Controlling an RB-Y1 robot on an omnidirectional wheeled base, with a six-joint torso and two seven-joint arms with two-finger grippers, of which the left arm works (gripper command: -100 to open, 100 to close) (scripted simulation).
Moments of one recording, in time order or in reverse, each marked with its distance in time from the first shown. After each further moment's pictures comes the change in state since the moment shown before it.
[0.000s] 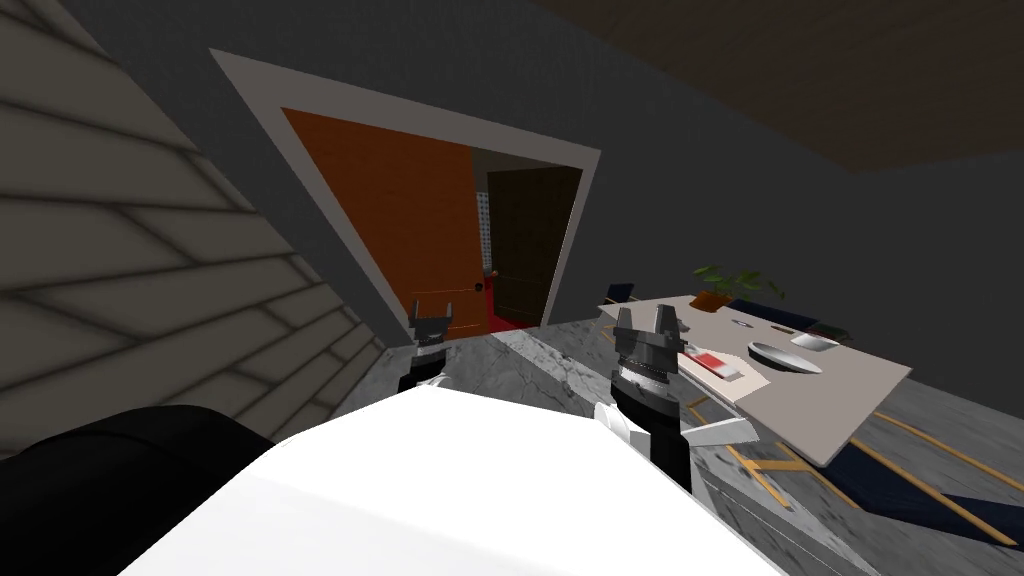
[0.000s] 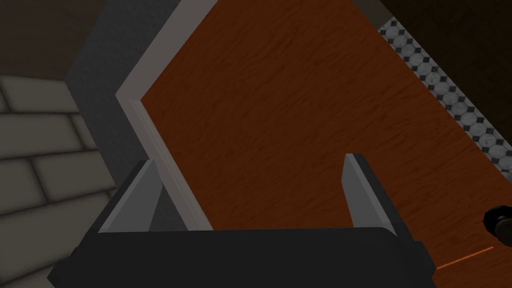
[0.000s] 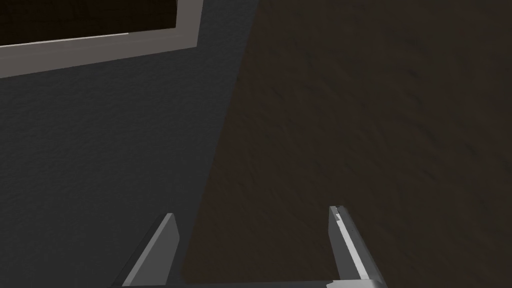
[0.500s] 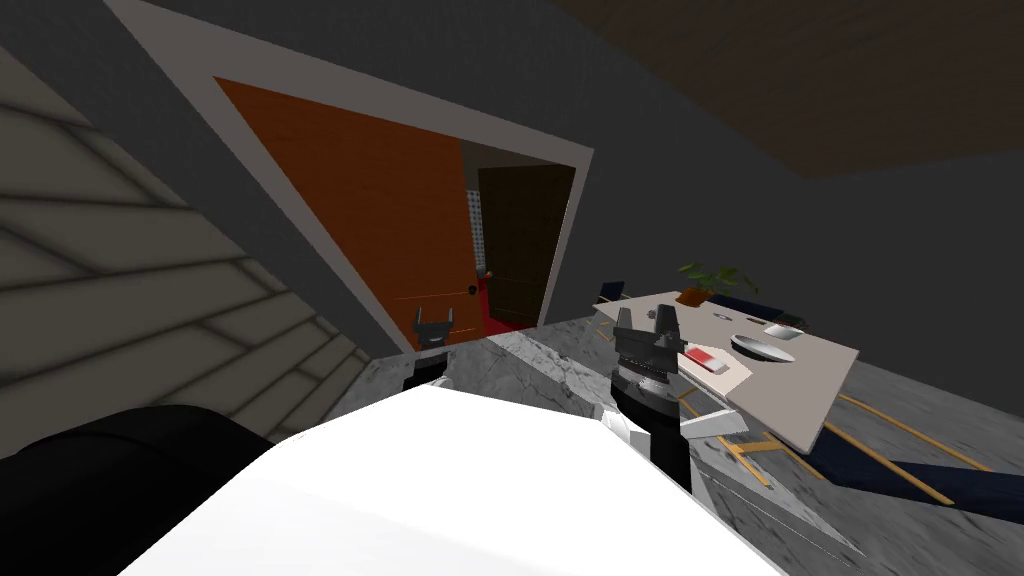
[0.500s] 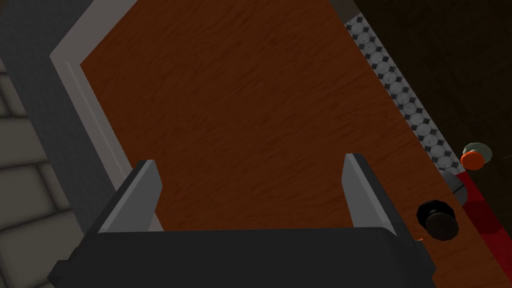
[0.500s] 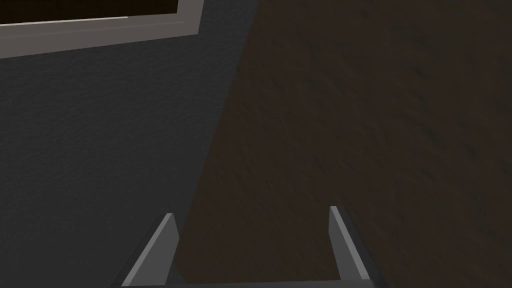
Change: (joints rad) arm -0.019 0.017 -0.008 0.106 0.082 -0.035 0.071
